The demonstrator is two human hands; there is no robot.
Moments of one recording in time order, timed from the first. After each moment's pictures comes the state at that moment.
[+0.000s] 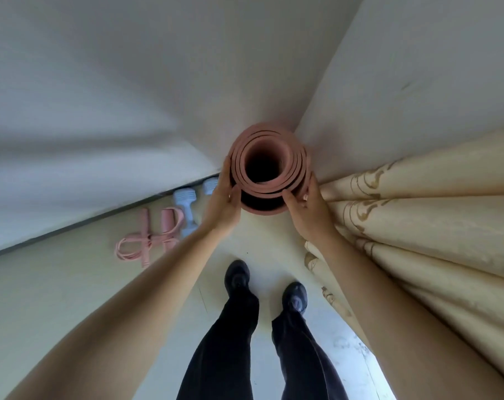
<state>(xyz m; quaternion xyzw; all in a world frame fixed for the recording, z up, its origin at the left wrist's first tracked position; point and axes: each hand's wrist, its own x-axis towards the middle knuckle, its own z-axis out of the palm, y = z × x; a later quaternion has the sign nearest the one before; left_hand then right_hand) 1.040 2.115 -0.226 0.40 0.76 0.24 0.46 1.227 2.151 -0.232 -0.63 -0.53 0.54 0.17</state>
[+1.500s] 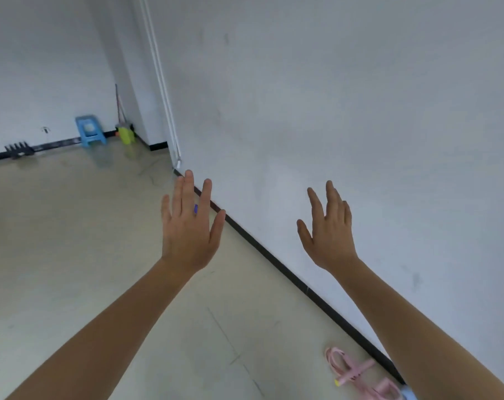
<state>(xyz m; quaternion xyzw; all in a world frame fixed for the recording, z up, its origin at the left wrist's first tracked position) 0.814 1.261 0.306 0.10 0.94 0.06 -0.33 0.805 1.548 0.270 0.06 -0.95 0.11 0.28</state>
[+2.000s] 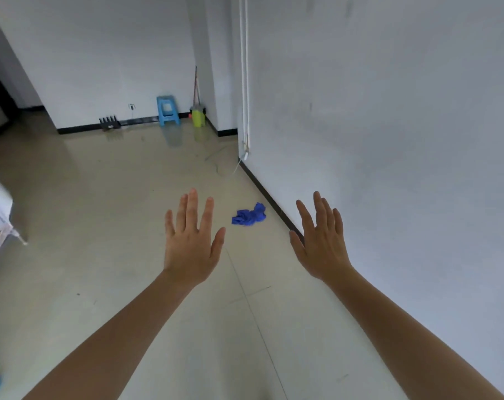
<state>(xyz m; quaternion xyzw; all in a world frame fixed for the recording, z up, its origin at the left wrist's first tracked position) 0.619 1.015 0.231 -0.05 0.97 0.00 -0.23 0.533 1.284 0.203 0.21 -0.95 0.11 0.20</state>
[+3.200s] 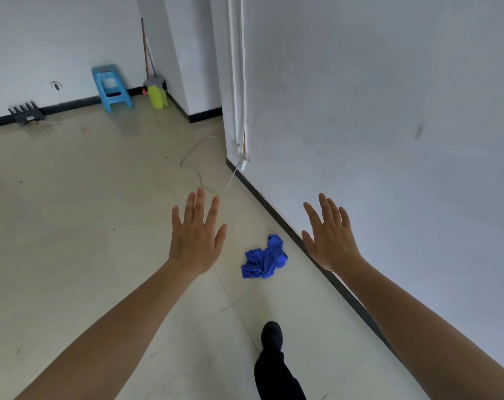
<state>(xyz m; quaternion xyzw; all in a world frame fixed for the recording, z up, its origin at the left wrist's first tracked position) -0.183 0.631 0.180 0.04 0.99 -0.02 -0.09 -0.215 0.933 0.148 0.13 -0.99 0.02 0.11</state>
